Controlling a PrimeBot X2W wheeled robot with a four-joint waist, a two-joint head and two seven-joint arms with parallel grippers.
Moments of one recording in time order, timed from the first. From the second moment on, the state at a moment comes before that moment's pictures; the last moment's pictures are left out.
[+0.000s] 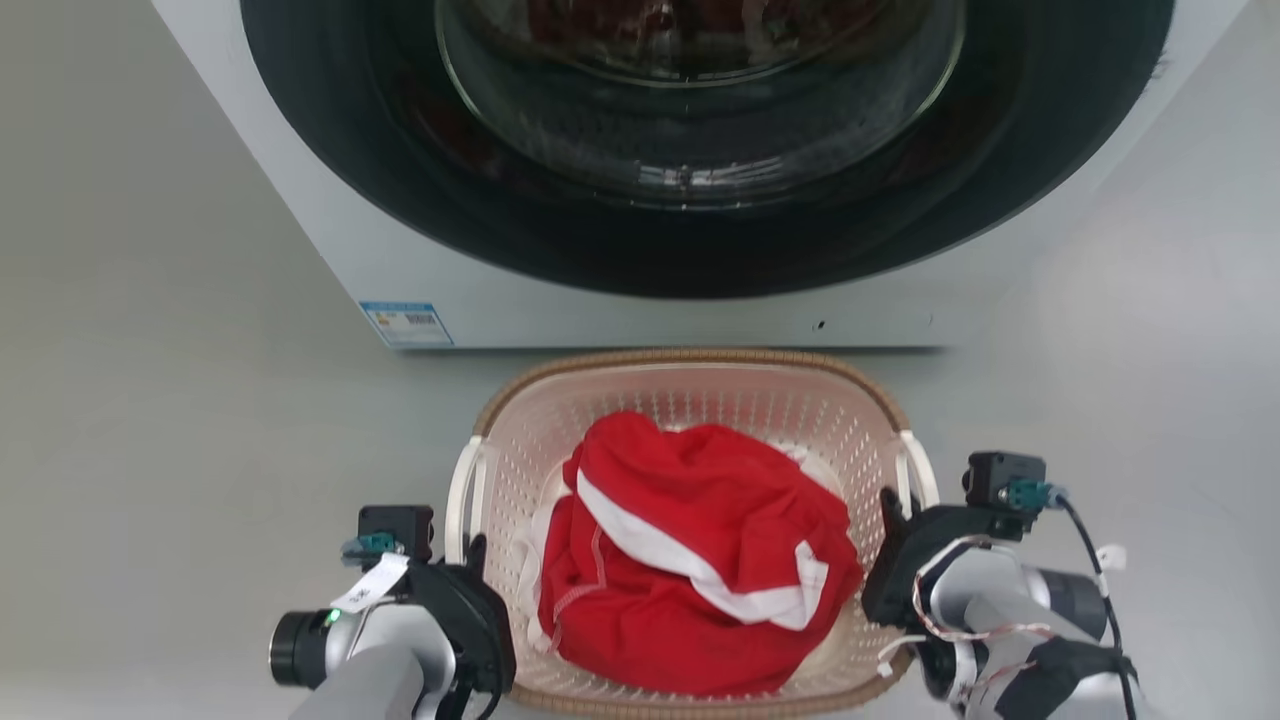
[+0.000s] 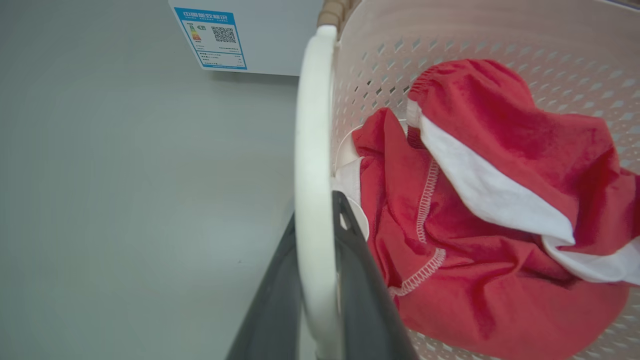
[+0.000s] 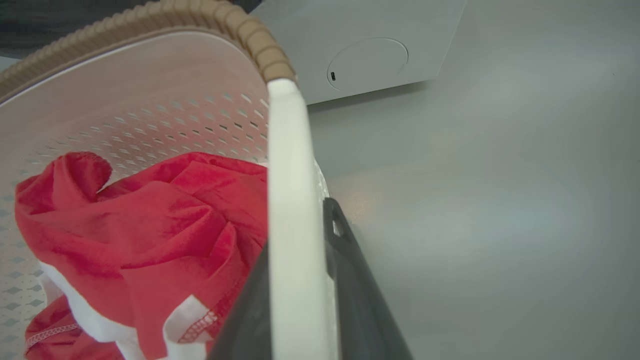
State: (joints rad) left arm -0.69 0.04 -0.82 1.18 -0.95 0.01 -0.16; right arm -0.76 -0.09 0.91 1.09 1.09 -0.13 -0.13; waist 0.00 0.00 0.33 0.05
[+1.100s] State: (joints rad) left arm -1.02 0.03 -0.81 1.14 -0.92 0.04 -0.22; right arm -1.10 -0.15 0.89 1.14 1.03 -0.10 -0.21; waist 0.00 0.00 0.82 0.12
